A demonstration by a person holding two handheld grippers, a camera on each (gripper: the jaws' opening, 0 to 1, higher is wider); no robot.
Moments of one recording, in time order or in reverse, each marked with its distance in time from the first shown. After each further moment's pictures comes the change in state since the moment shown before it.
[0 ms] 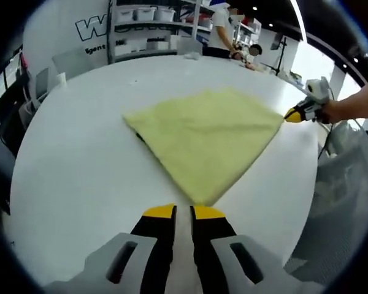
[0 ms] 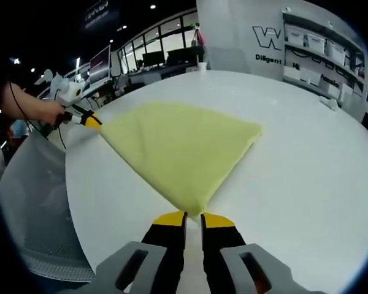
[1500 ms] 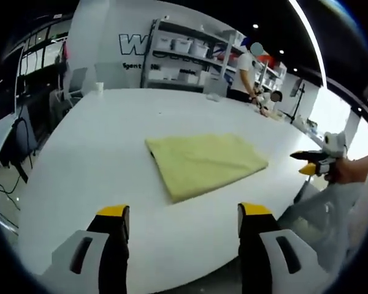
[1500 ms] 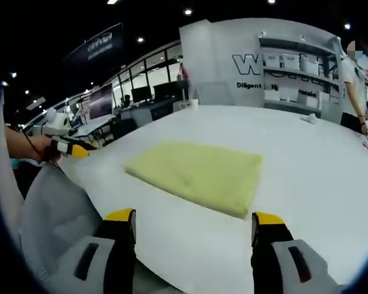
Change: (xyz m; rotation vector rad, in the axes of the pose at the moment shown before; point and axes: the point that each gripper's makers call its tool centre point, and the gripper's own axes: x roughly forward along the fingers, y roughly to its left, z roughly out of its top) left arm -0.106 -0.047 0.003 -0.191 -0.227 0.102; right arm -0.068 0.093 0.028 0.108 -0.245 -0.097
